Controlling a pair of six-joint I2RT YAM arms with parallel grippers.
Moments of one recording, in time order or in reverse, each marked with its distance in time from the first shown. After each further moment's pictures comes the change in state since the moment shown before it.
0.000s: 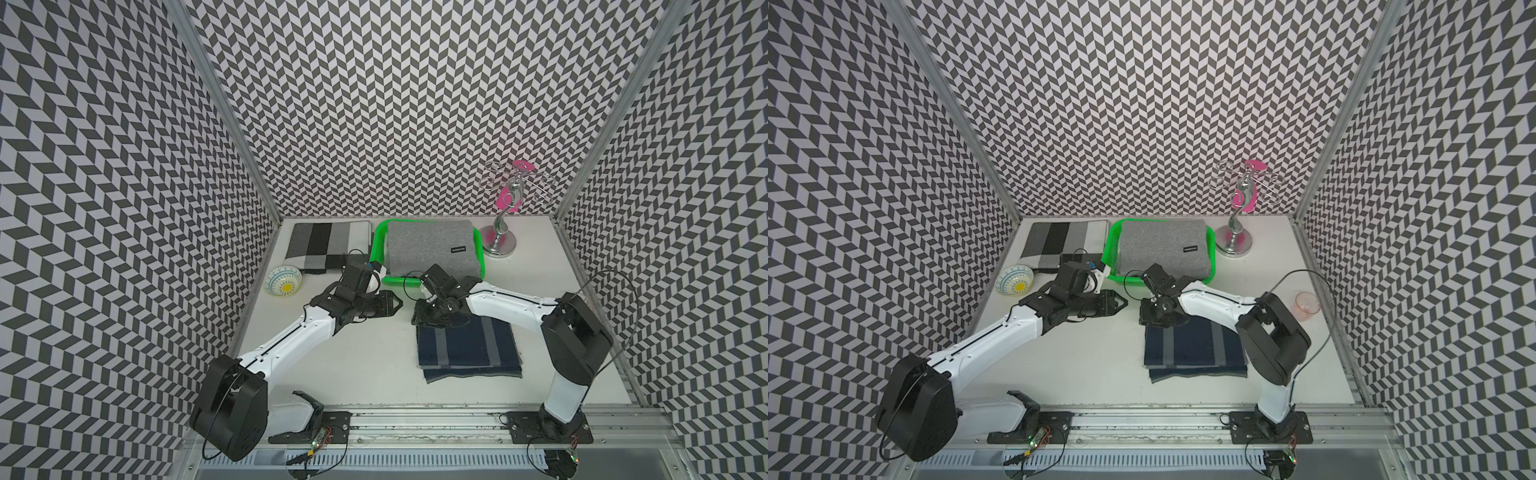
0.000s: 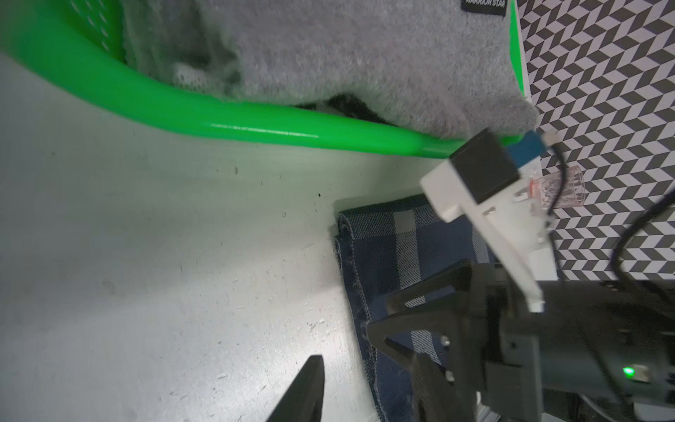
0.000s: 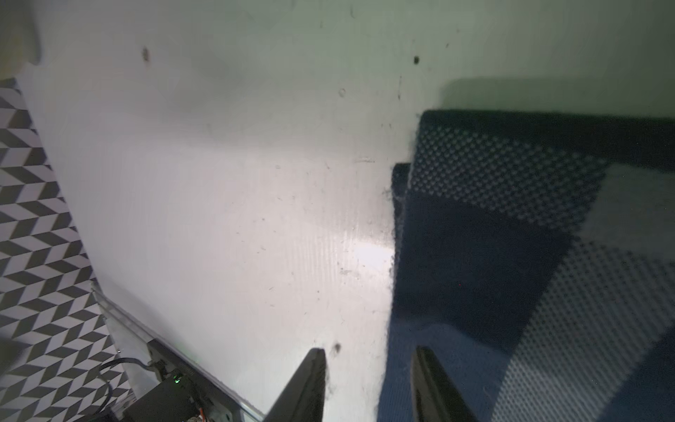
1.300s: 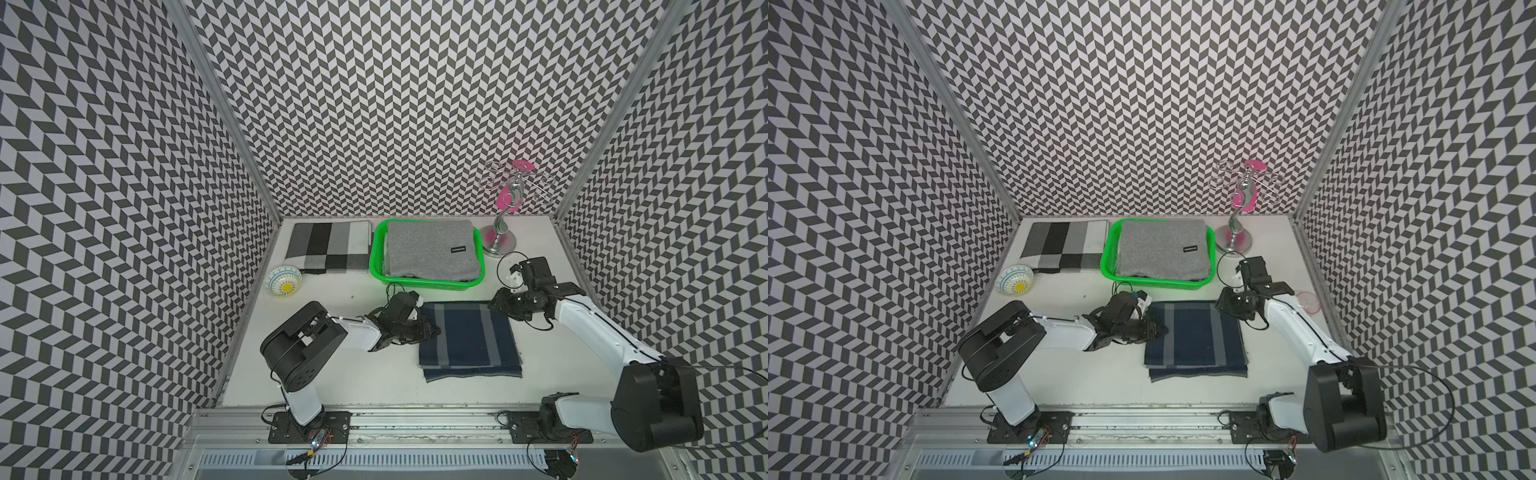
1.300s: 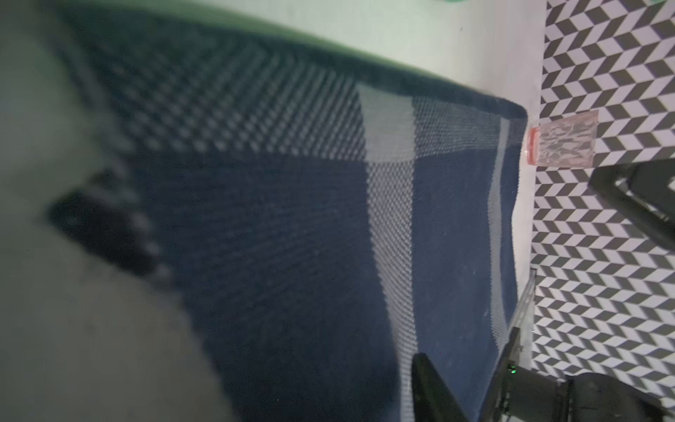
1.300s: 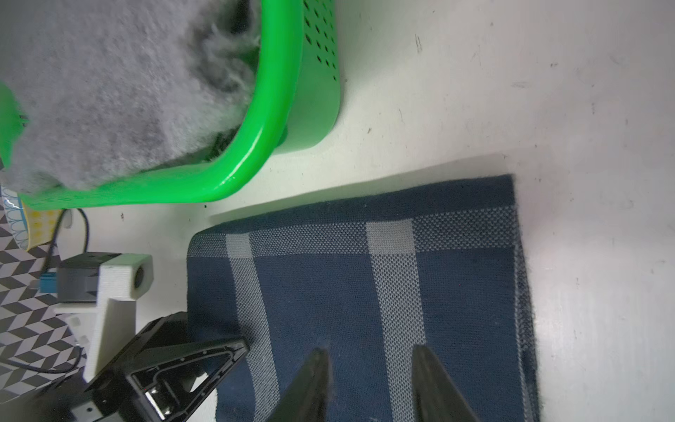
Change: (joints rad) left arm -0.306 0.480 -0.111 0.663 0.026 -0.344; right arm -0.614 -0.449 -0.343 -0.106 -0.029 -0.359
